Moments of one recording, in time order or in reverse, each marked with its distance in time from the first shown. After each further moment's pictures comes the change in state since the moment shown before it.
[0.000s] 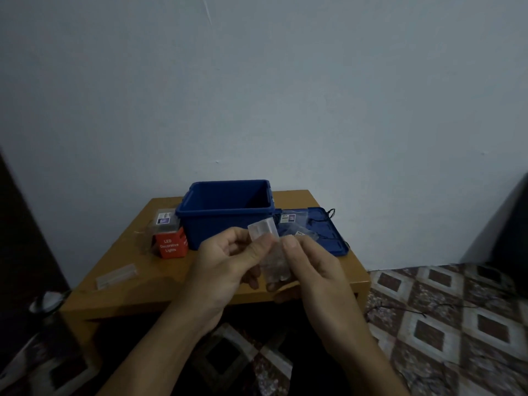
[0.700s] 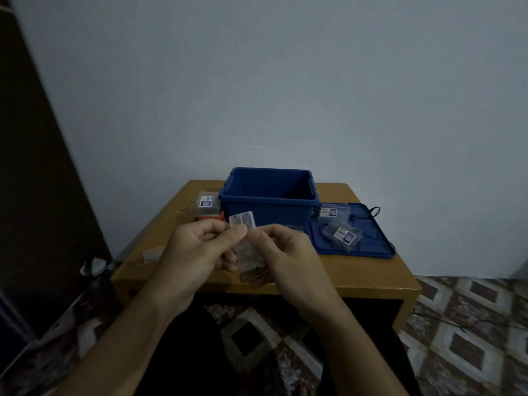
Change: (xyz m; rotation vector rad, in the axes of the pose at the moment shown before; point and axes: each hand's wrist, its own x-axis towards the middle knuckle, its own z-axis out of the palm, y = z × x) left_hand -0.002 0.002 -0.093 0.159 0.232 -0.038; right_hand 0.049 0.019 0.079 0.044 -0.275 0.092
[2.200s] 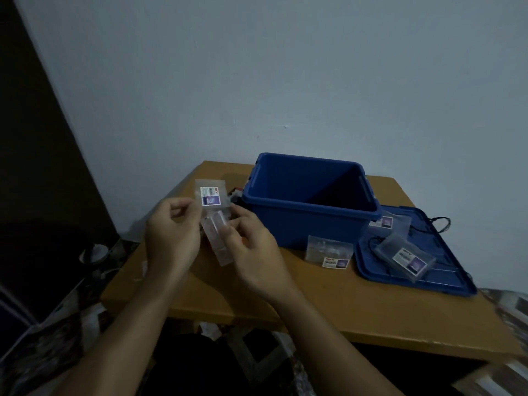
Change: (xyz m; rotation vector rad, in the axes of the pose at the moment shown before) left_hand 0.145 -0.083 -0.070 0.188 0.625 0.000; right_hand 0.162 0.094 0.072 -0.236 -0.073 -0.054
